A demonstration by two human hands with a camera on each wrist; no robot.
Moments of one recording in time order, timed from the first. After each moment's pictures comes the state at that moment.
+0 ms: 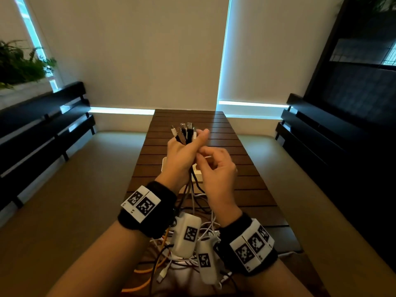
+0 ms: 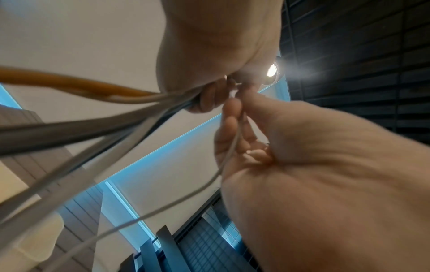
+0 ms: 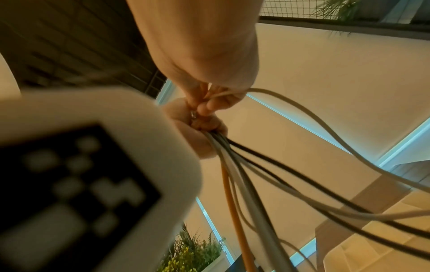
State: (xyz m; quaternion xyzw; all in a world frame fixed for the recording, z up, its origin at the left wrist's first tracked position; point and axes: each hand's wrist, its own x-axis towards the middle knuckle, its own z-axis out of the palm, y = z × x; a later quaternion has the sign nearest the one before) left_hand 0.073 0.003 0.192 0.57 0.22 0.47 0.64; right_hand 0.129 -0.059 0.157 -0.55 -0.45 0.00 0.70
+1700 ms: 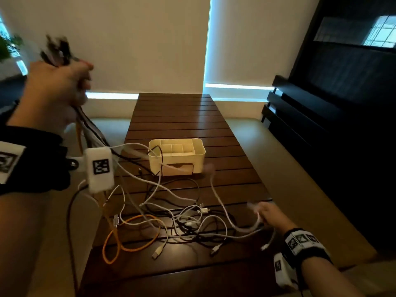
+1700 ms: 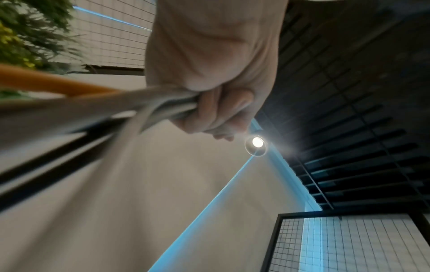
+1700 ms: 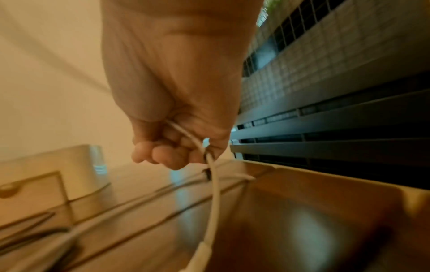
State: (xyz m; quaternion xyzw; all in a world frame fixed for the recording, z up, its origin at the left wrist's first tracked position) left_hand -0.039 0.077 0.270 0.56 0.38 0.54 0.50; right_hand 0.311 -0.194 -0.011 -0.84 -0.37 0.30 0.26
